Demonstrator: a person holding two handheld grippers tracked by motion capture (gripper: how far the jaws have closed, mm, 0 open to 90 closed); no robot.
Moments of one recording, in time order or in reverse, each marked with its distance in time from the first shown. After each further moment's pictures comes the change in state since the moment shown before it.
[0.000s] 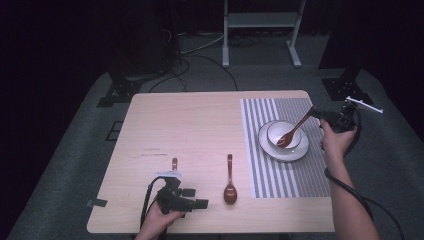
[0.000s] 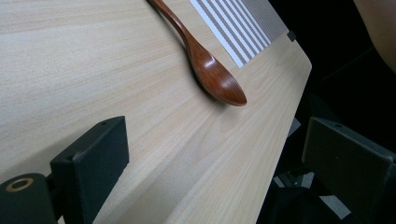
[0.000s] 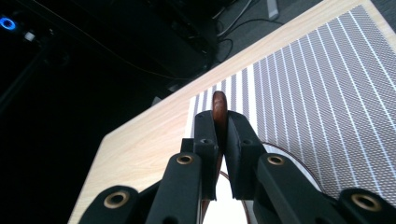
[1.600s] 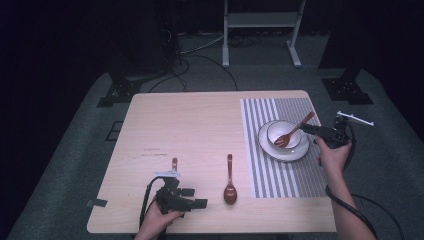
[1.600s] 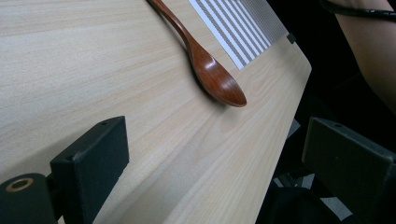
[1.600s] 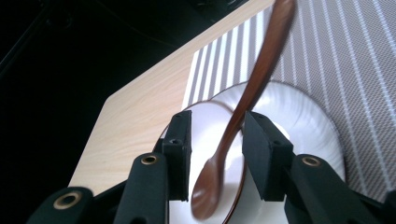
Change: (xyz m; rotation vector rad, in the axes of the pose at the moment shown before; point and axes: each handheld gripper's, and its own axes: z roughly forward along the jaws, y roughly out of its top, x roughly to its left) left arm 0.000 0.000 -0.003 -0.006 0.001 -0.001; right arm -0.012 -0.042 -0.002 0.115 0.046 -0.042
